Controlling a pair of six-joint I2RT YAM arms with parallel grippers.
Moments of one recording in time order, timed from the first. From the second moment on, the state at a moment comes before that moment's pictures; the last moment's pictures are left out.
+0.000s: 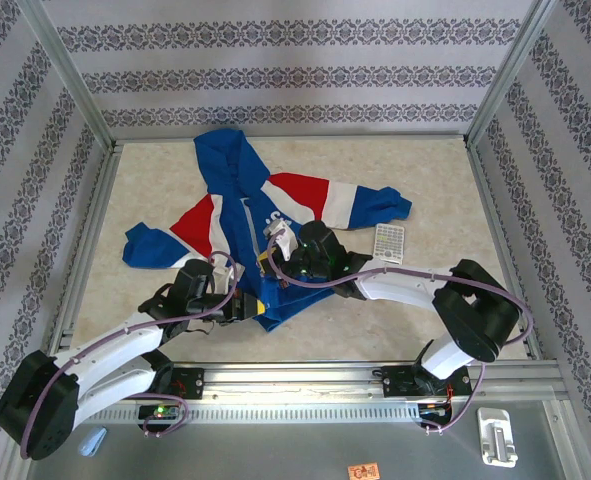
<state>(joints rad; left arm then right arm) -0.54 0.93 0.29 -0.03 0.69 -0.87 0.84 1.57 0.82 0.28 -0.35 0.17</state>
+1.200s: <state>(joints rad) -0.53 0.85 0.32 -0.18 0.63 -0.83 0.68 1.93 1.23 0.21 -0.40 0.19</state>
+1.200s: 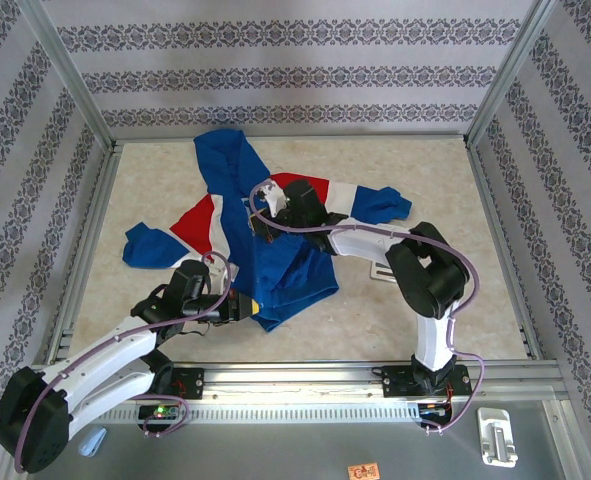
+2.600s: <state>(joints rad) -0.53 0.84 0.31 -0.17 0.63 -0.84 0.61 2.36 1.90 -0.01 -0.41 0.18</state>
